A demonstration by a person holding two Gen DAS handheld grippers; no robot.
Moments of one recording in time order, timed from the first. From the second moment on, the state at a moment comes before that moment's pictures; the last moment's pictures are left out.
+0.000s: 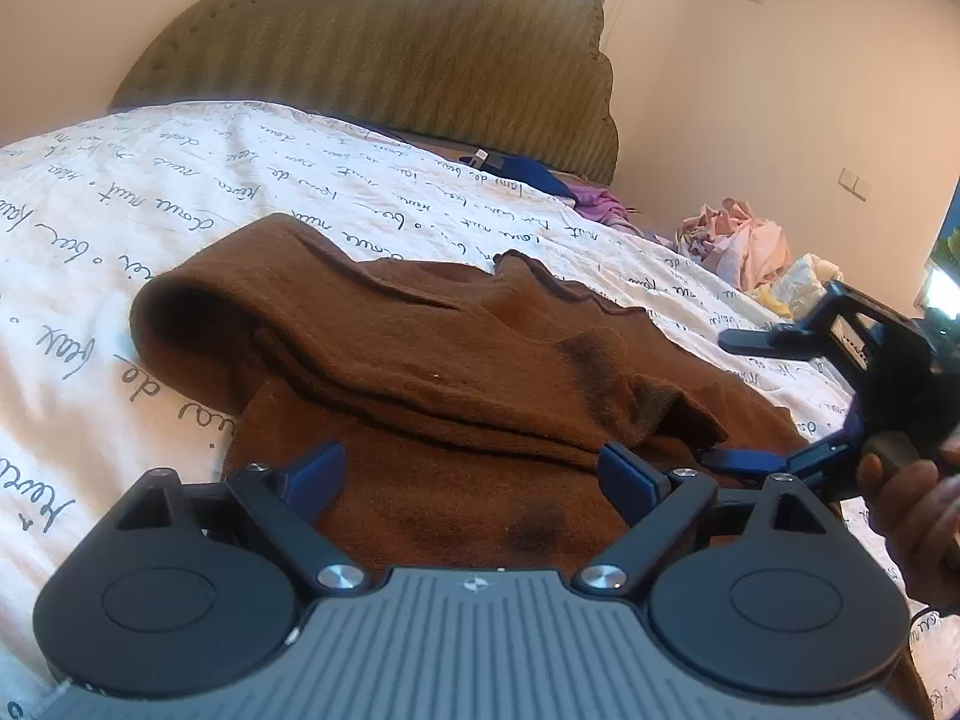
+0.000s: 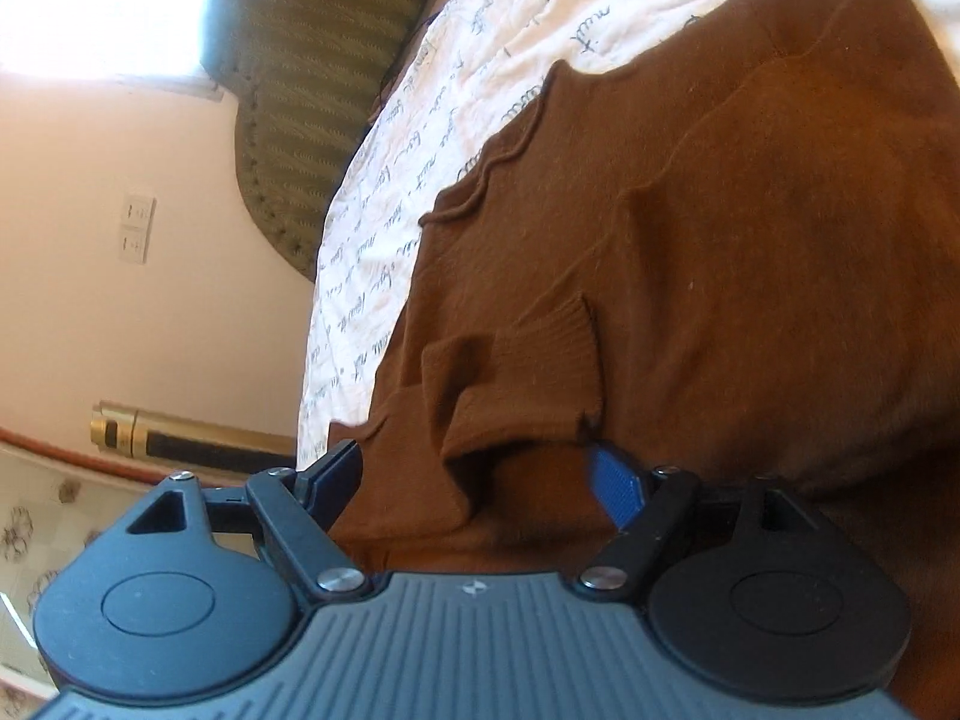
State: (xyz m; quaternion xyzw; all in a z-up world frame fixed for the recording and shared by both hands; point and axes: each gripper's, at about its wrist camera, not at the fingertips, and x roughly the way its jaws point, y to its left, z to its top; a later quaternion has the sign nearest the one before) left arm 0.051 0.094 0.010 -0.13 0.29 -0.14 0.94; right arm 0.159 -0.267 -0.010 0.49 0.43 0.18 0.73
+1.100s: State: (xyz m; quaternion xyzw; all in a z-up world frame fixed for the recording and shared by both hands) left arm 0.048 0.127 0.047 -0.15 0.25 -0.12 0.95; right arm 0.113 -0.401 0.026 0.32 0.34 0.06 0.88
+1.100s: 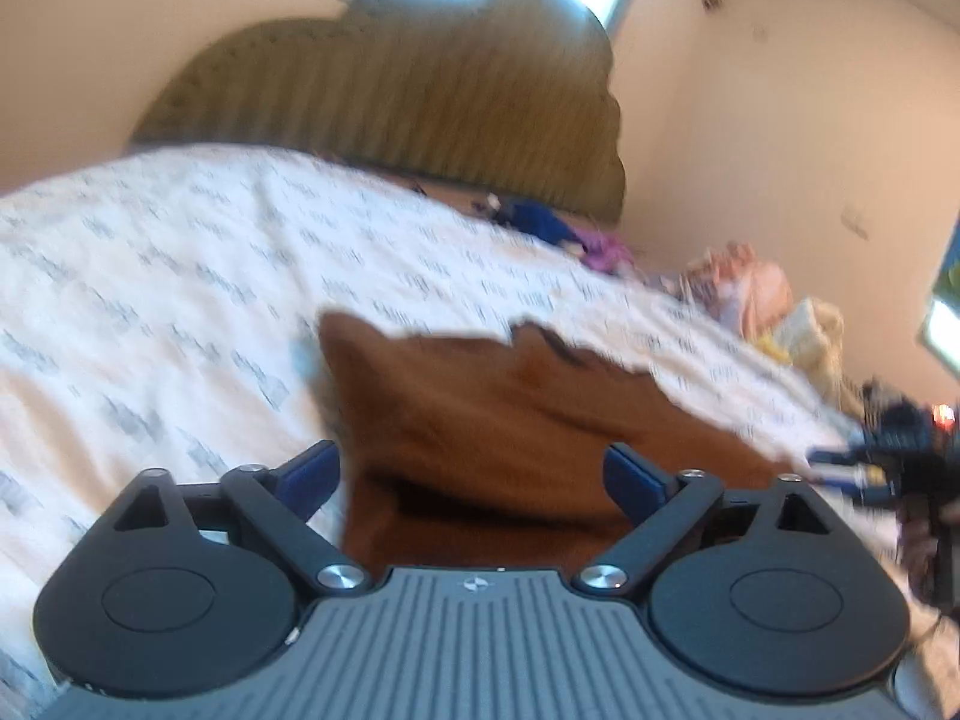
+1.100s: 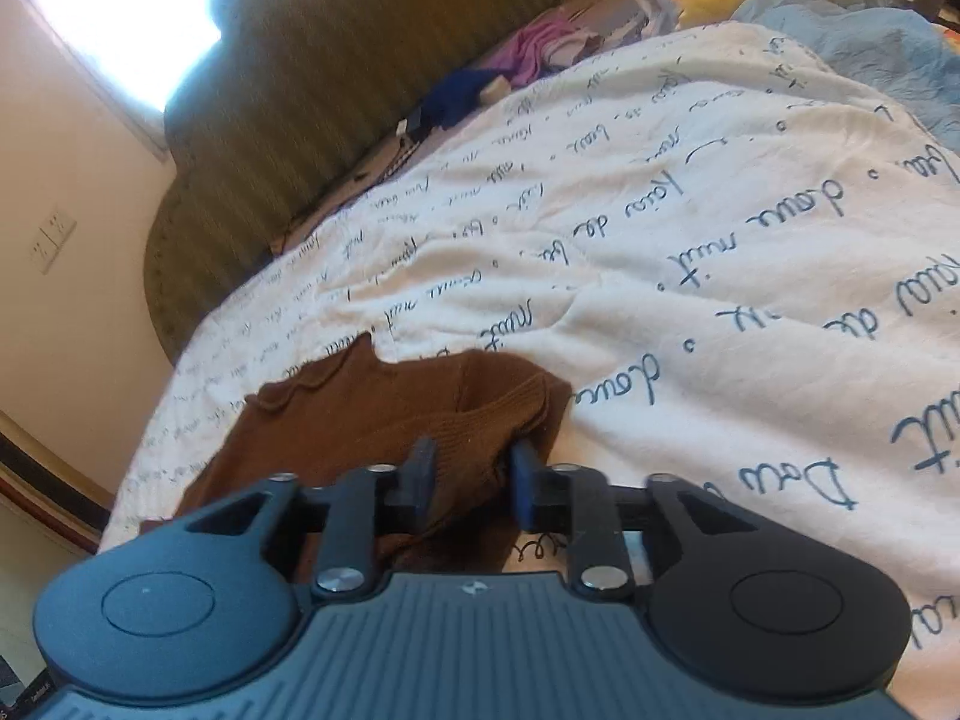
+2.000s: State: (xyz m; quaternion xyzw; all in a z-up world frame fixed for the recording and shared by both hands) left arm 0.091 0.133 0.041 -0.09 0.32 -0.07 0.94; right arm 0.095 -0.398 0.008 0.32 0.33 0.10 0.88
